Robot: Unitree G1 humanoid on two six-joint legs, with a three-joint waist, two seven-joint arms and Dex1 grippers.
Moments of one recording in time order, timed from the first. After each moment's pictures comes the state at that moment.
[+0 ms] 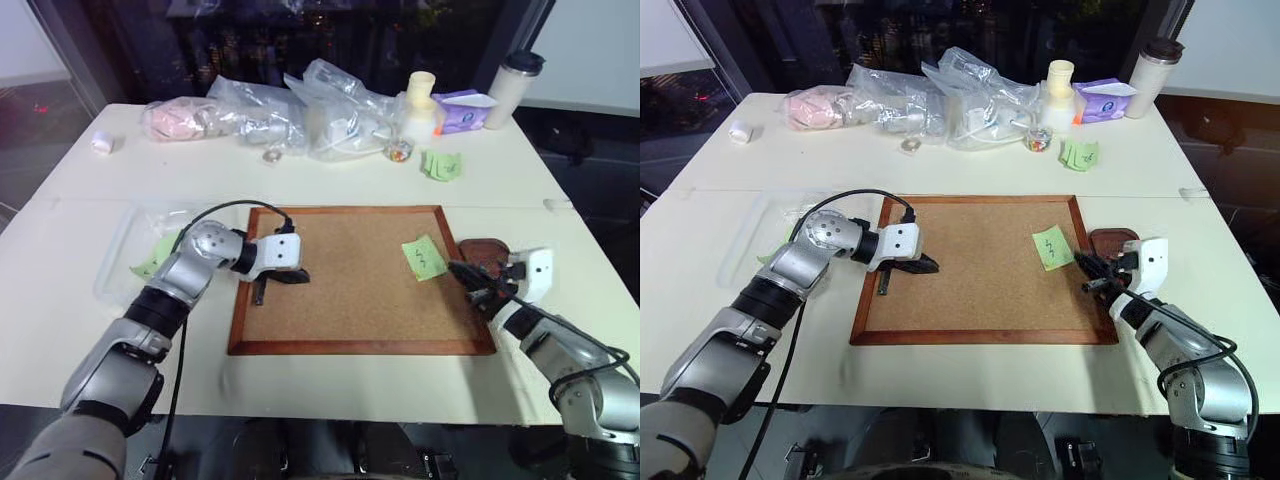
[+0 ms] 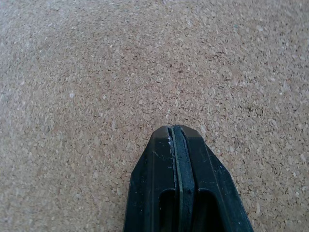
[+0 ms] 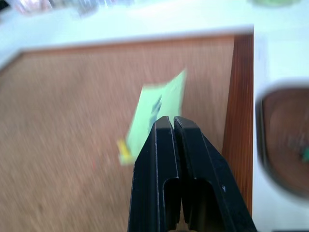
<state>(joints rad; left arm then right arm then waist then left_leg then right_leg) -0.74 0.54 -0.44 0.42 0.03 -0.03 -1.24 0.00 -0.48 -0.35 -0.28 0.59 0.56 0.49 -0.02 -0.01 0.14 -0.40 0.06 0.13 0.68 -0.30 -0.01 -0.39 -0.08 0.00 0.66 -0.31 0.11</state>
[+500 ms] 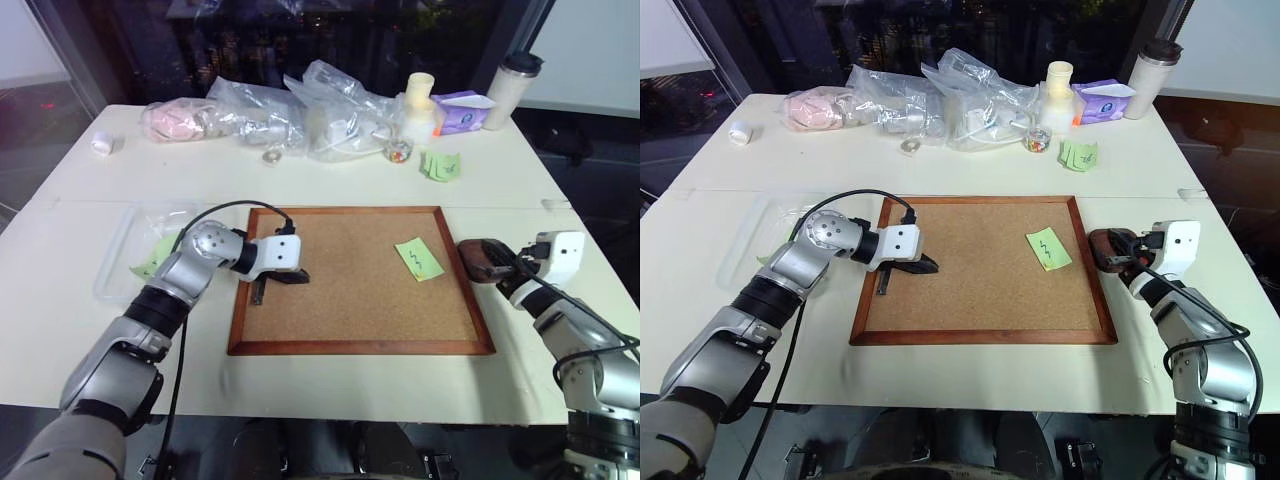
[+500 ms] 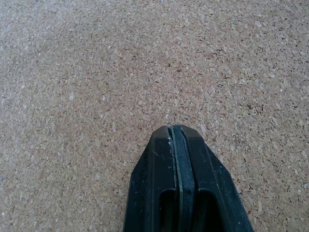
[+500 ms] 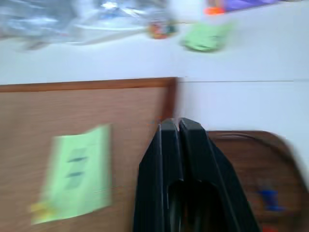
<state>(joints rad) -0.75 0.54 -0.44 0.43 0.04 -0.05 -1.23 -0.11 -0.50 -0.40 -0.05 0.49 0.43 0.41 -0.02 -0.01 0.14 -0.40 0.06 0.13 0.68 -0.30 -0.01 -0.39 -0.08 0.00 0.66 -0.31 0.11</state>
